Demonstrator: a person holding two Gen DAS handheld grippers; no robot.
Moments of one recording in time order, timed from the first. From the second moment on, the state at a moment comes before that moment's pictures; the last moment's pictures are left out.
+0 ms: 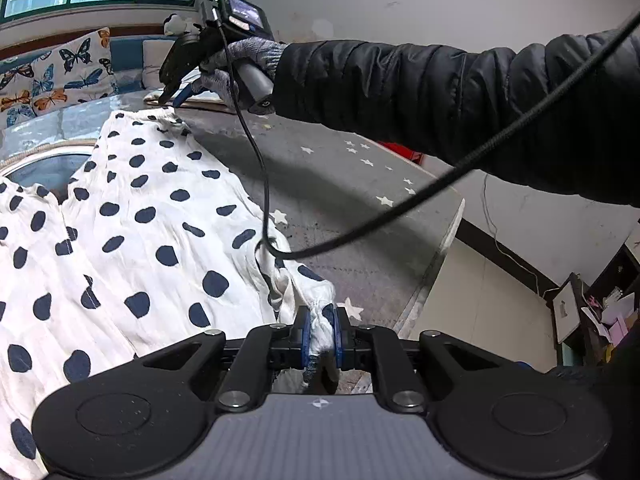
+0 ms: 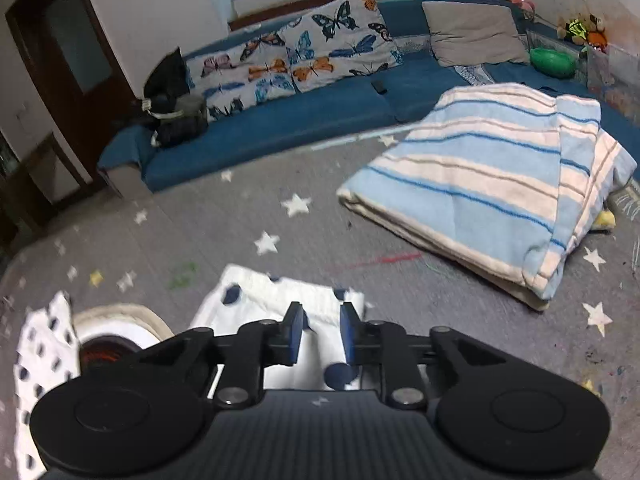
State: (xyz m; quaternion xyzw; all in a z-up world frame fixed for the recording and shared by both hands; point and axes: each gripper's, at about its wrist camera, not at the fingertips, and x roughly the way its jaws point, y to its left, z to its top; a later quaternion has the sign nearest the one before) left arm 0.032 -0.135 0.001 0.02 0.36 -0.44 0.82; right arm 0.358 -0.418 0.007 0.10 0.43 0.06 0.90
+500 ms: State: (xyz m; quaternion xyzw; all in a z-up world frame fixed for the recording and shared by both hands) left arm 0.036 -0.141 0.001 0.02 0.37 -0.44 0.82; right arm 0.359 -0.413 -0.013 0.07 0.43 0.07 0.90
